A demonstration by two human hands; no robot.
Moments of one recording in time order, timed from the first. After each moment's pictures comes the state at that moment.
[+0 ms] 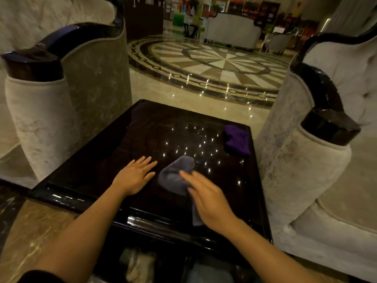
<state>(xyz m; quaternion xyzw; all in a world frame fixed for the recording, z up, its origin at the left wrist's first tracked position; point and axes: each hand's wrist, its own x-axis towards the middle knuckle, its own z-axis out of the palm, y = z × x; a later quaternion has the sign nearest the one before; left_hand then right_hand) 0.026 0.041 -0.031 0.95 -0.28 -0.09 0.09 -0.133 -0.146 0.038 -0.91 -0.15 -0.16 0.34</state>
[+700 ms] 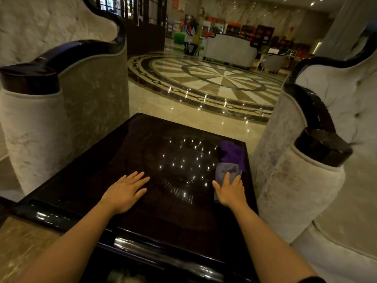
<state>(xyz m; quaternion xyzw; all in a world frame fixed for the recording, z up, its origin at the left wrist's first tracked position) 0.025 0.041 -0.030 0.95 -0.27 -0.09 0.10 -0.045 -0.256 -0.005 -0.95 0.26 0.07 0.13</state>
